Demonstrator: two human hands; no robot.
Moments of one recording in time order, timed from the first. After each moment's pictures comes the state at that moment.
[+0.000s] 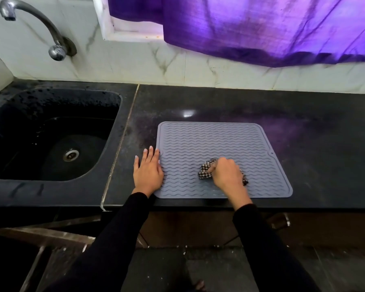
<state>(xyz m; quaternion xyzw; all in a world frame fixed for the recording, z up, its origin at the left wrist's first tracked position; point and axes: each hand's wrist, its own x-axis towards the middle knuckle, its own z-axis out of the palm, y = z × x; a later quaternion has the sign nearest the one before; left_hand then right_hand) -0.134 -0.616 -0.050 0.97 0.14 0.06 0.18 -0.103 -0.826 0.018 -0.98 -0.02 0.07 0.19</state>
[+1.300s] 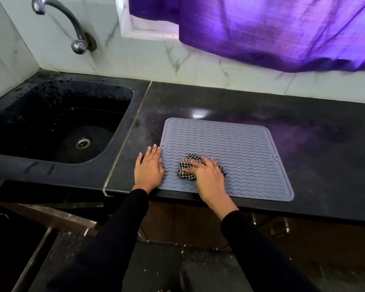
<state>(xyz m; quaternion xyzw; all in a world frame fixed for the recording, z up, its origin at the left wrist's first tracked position) -0.155 -0.626 -0.054 0.97 0.17 0.09 0.16 -0.129 -0.810 -0.004 -0.95 -0.30 0.00 0.10</state>
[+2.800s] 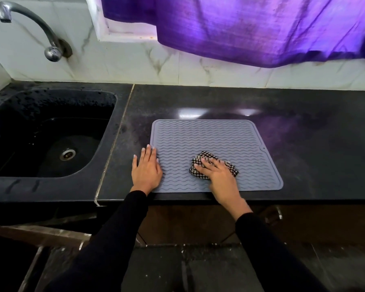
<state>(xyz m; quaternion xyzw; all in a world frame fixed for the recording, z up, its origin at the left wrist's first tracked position) -0.138 -0.635 -0.053 0.98 0.15 0.06 0.15 -0.119 -0.864 -0.026 -0.96 -0.26 0.00 0.14</state>
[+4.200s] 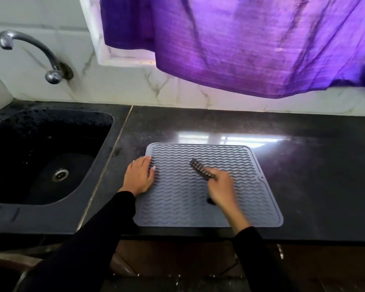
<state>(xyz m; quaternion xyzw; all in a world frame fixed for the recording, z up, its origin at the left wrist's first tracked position) -0.069 -0.603 -0.042 0.98 0.09 0.07 0.16 -0.068 -0.851 0.025 -0.89 -0.03 0.03 0.45</state>
